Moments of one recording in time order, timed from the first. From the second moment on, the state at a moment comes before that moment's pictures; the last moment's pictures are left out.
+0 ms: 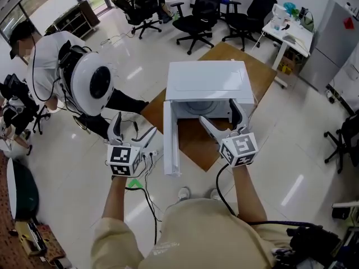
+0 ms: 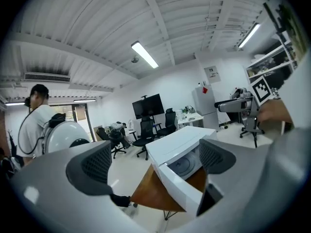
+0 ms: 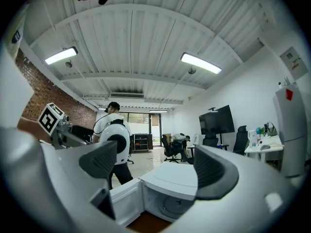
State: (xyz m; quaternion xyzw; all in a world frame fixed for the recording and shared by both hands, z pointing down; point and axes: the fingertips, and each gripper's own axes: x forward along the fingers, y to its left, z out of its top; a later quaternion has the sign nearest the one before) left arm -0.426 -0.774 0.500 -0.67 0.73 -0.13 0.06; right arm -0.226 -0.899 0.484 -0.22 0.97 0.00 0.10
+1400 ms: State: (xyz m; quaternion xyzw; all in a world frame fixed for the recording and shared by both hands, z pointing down) left arm -0.383 -0.810 0.710 -0.74 0.40 -0.07 -0.54; right arm -0.192 -0.962 0.478 -0.28 0.96 -0.04 0.08
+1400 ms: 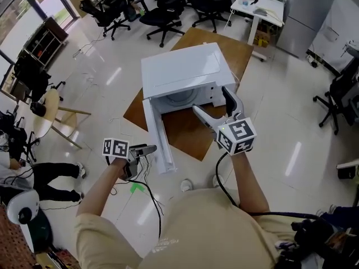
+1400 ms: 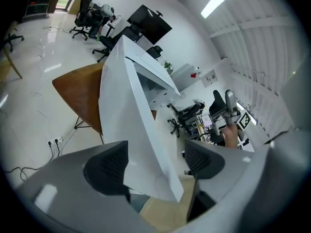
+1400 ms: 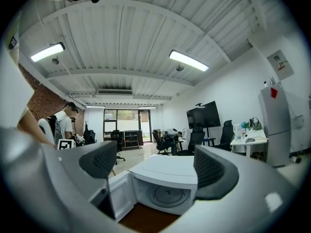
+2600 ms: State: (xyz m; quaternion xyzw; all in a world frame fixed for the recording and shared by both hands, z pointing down) left arm -0.327 -0.881 0.748 -0.65 0.51 0.10 -0.56; right arm -0.163 -0.964 0.490 -0.29 0.95 -0.11 0.11
